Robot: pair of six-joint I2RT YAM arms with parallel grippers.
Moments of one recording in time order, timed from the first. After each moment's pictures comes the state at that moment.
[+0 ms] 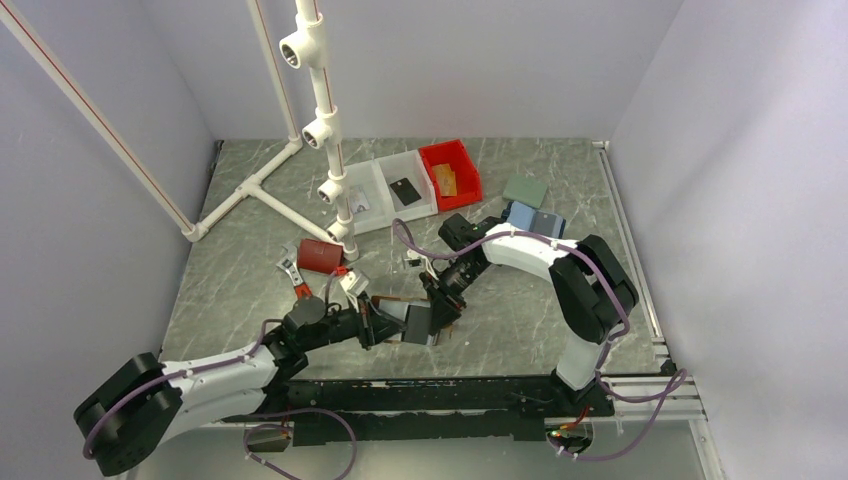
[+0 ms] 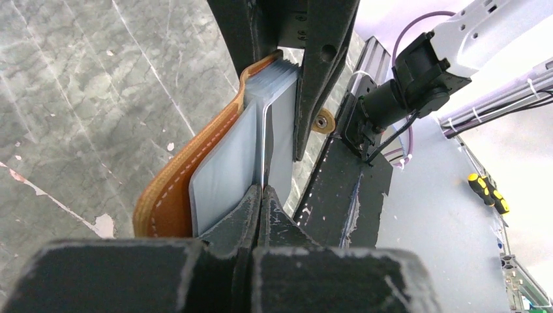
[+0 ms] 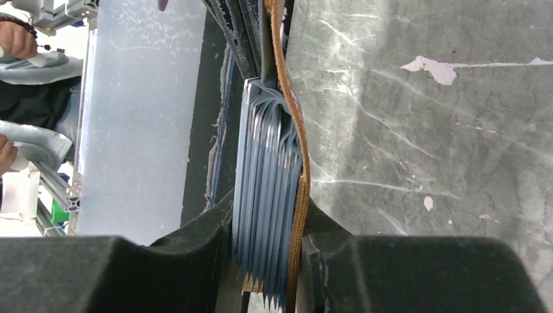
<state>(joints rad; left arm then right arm) -0.82 0.95 0.08 0.73 0.37 -0.59 0.67 1.77 1.11 -0.87 -1.08 -0.73</state>
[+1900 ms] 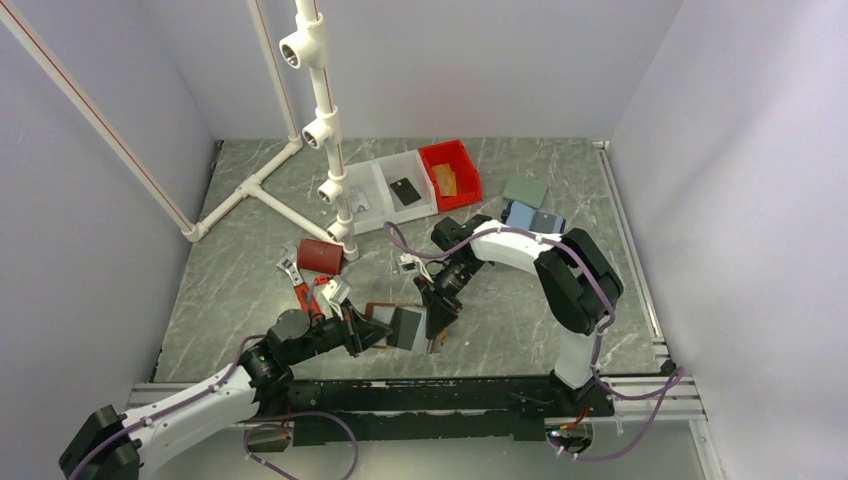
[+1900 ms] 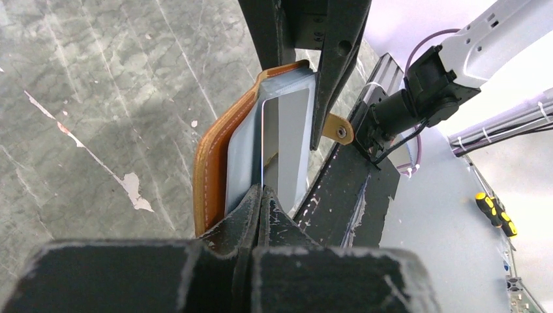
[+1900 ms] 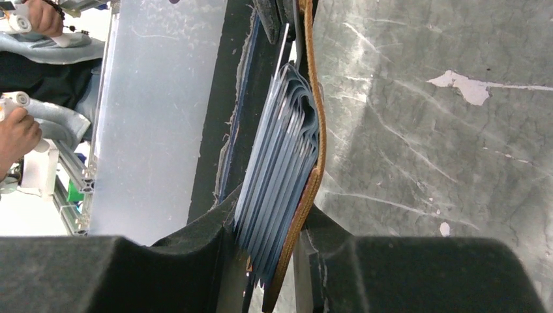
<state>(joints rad) -0.82 0.52 0.01 0.39 0.27 -0.63 0.70 1.85 1.18 -0.98 -1.13 -0.84</state>
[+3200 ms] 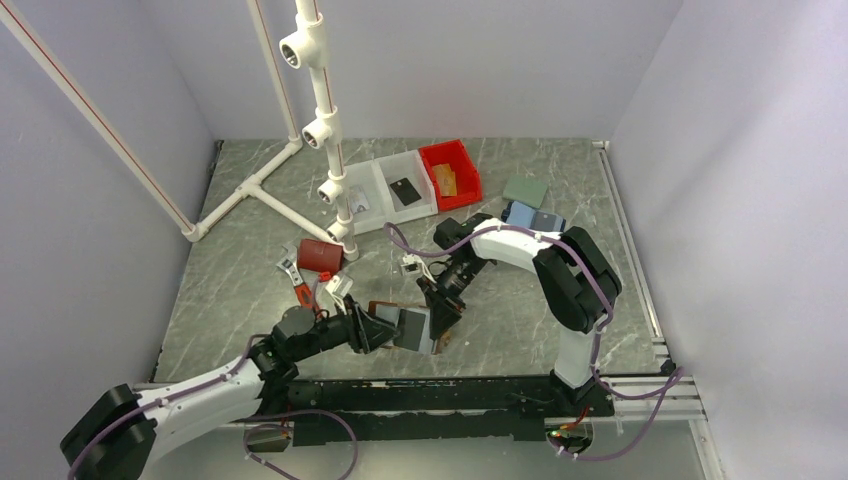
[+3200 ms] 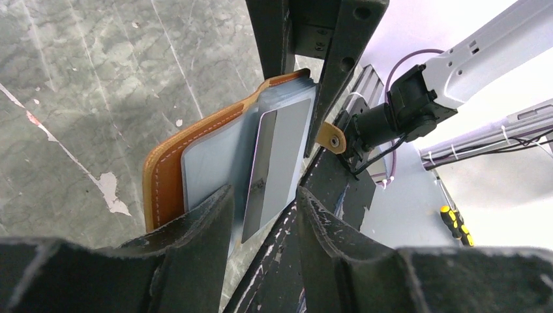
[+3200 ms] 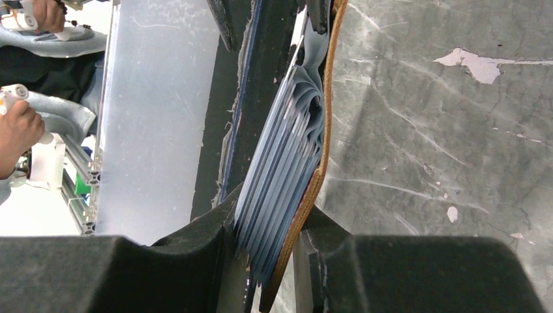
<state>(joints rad) -0.82 0.70 0.01 0.55 0.28 -0.75 0.68 1.87 1.20 -1.06 -1.11 -0.89</state>
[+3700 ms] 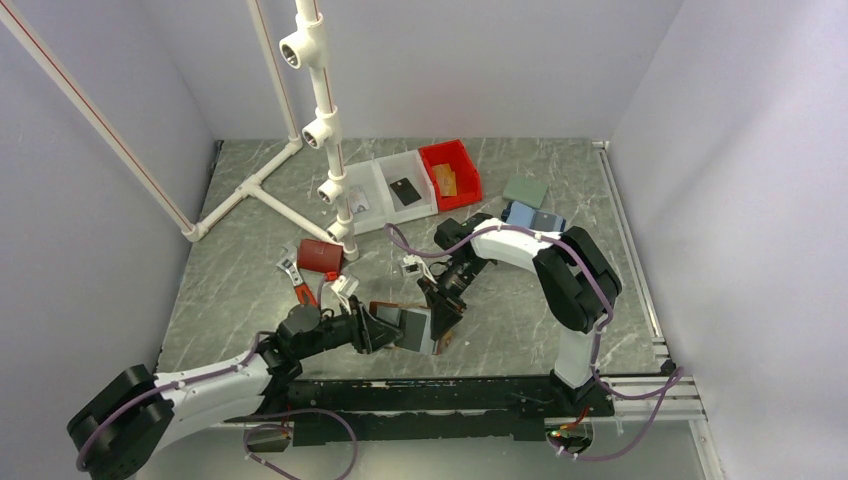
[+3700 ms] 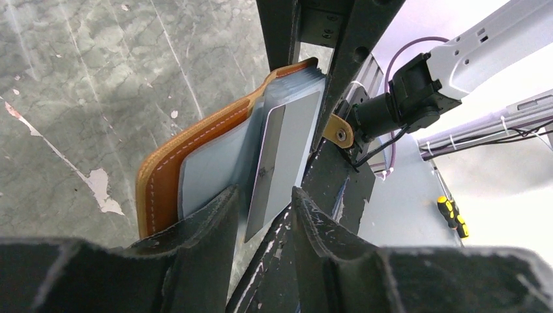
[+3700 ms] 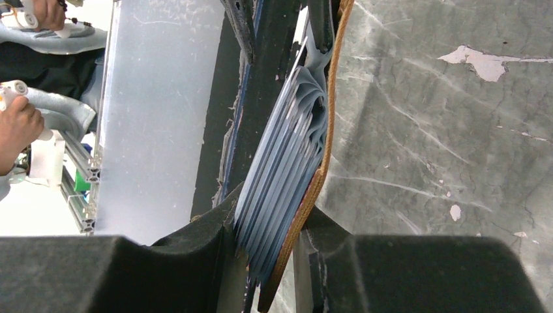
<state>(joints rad) -0.82 0.84 0.01 0.67 0.32 -0.75 0.68 1.87 1.20 -1.08 -1.11 -0.91</state>
